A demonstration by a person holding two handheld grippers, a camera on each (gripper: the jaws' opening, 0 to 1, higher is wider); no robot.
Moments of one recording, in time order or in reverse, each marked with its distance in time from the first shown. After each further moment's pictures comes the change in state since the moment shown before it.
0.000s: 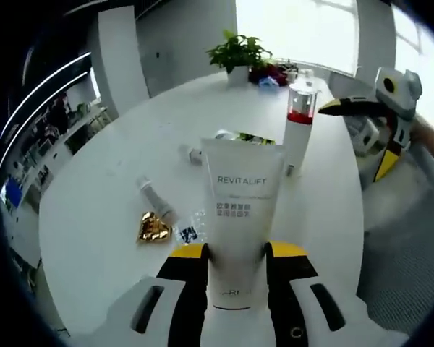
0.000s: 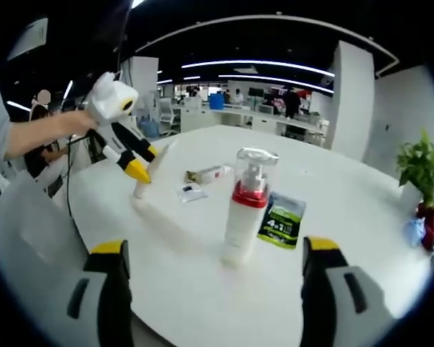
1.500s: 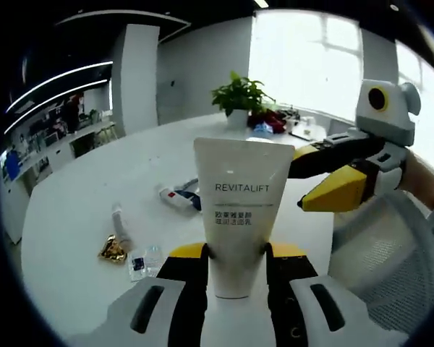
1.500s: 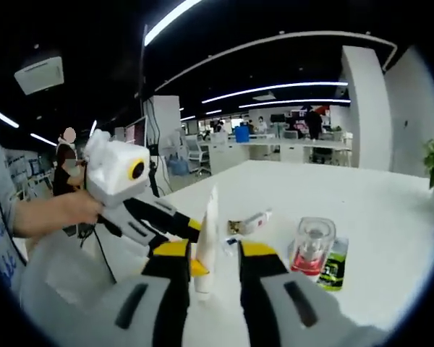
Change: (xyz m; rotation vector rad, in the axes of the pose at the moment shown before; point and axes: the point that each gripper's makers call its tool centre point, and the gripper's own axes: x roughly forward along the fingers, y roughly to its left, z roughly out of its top) left arm 0.008 -0.066 0.045 -0.147 -0.245 -0.004; right arm 0.015 0.052 0.081 0.102 -0.226 0.200
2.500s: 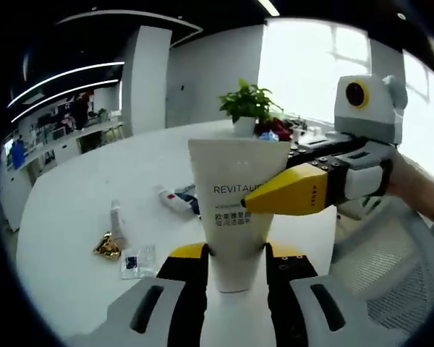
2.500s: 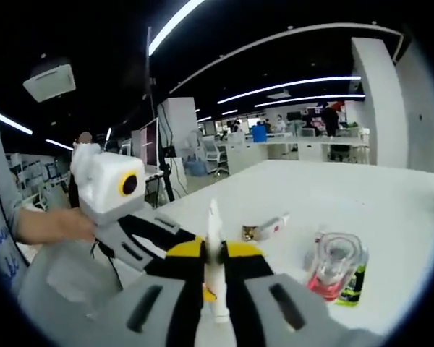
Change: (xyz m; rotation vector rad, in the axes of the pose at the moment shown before) left arm 0.007 -0.008 -0.001 -0.038 -0.043 0.023; right arm 0.024 0.003 0.003 0.005 -0.002 0.129
